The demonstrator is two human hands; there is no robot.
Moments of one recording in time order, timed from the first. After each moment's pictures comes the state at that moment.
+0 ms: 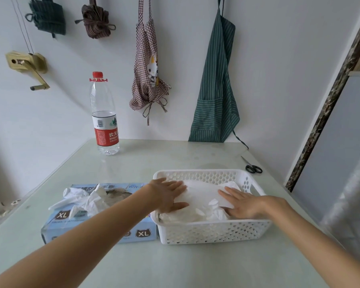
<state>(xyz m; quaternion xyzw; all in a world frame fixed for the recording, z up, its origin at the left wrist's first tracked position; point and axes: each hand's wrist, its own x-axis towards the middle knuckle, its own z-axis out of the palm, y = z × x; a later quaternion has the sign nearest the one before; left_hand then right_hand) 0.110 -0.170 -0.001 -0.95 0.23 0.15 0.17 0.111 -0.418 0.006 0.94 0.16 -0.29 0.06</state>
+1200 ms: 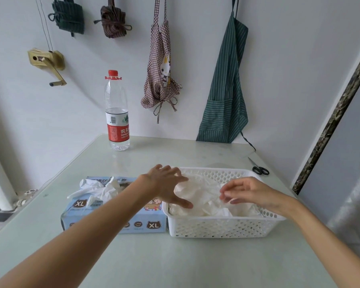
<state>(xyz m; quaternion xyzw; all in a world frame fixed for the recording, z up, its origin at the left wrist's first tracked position) 0.089 -0.148 0.031 -0.97 0.21 0.07 0.09 0.085 -0.406 0.037 0.83 0.17 -0.23 -0.48</state>
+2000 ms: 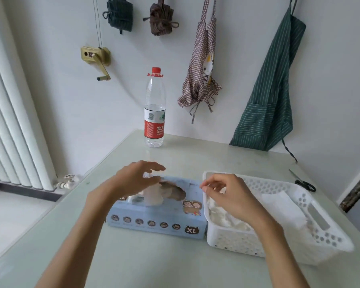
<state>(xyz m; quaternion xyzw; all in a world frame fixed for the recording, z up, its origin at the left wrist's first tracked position) 0.041 -0.008 0.023 -0.96 0.03 -0.04 -0.27 0.068 -0.261 0.028 0.90 0.23 0.01 -0.36</state>
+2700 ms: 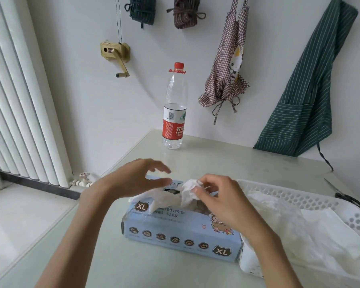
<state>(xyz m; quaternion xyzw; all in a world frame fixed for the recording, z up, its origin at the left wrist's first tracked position) 0.043 0.041 0.027 -0.97 0.04 -0.04 -0.24 0.080 -0.183 0.012 0.88 0.28 0.01 -0.39</state>
